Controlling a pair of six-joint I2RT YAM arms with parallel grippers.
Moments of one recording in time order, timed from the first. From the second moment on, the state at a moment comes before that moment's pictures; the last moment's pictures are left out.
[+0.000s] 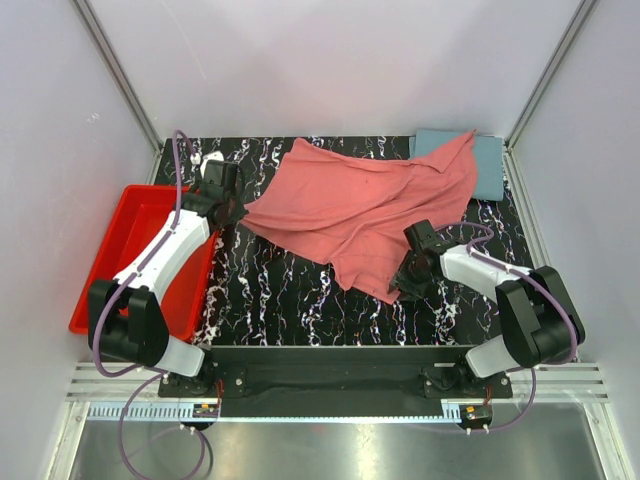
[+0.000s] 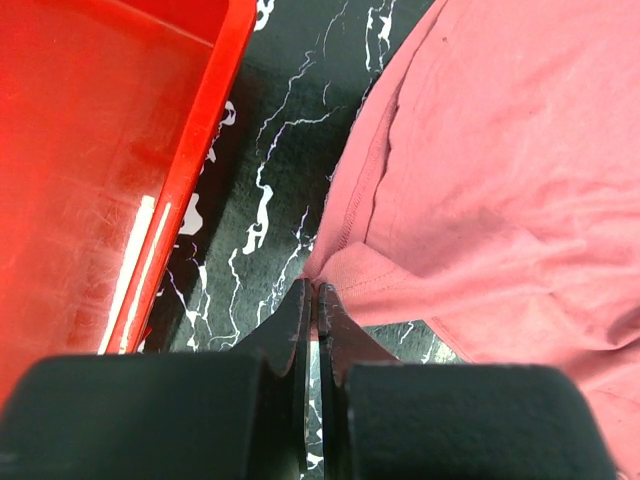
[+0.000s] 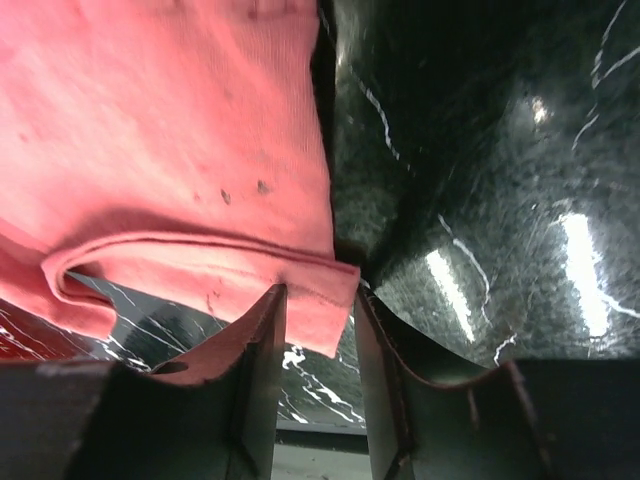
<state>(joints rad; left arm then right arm) -0.25 1.45 1.18 -0.56 -0.27 -0.52 0.39 1.48 0.74 -0.53 -0.11 0.93</state>
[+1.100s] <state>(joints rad) -0.25 1.45 1.25 -0.60 -0.26 -0.49 0.34 1.32 1.05 -0.92 0.07 0.83</state>
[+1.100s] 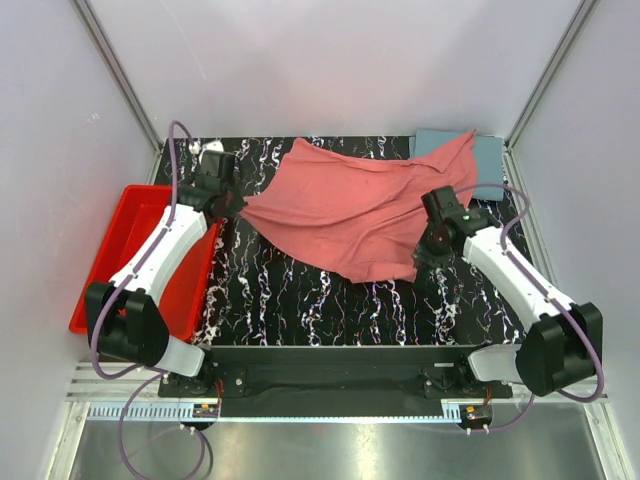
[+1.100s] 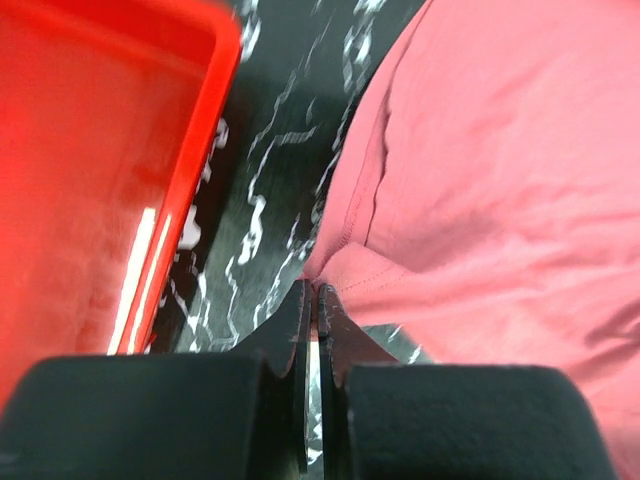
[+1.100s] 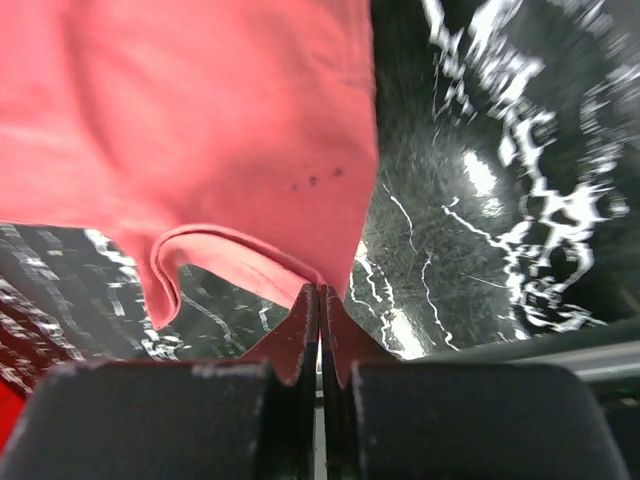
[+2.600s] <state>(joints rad) -0.19 1.55 1.23 -0.67 0.09 -0.62 -0.03 1.16 1.87 -1.16 0.28 0.44</state>
